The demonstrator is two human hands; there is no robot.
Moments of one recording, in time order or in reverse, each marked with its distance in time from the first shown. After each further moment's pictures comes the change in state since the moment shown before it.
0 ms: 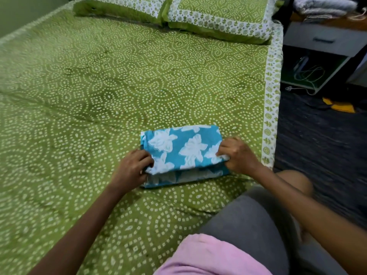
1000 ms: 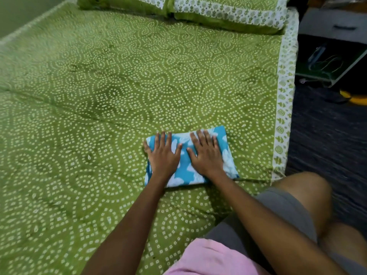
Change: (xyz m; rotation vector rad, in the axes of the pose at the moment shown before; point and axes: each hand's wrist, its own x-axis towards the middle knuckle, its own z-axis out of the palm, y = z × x) left_hand 0.063 0.027 0.076 0.142 -0.200 -0.748; right_hand 0.064 -0.067 0.088 0.031 -0.043 0.554
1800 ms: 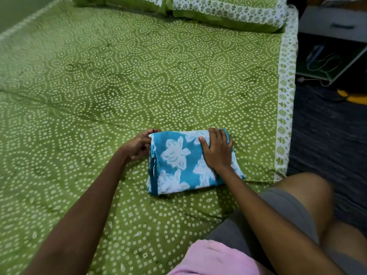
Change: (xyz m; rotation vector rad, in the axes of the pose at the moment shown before) left_hand 0.063 -0.082 -0.053 -1.467 -0.742 -0.158; right_hand 0.017 0.015 -0.010 0.139 0.148 0.232
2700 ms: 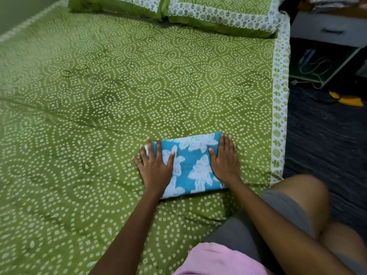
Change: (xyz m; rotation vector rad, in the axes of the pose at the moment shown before) left_hand -0.010 -0.077 0.078 1.393 0.869 0.177; right_hand -0.017 0.027 -0.012 -0.098 -0.186 0.098
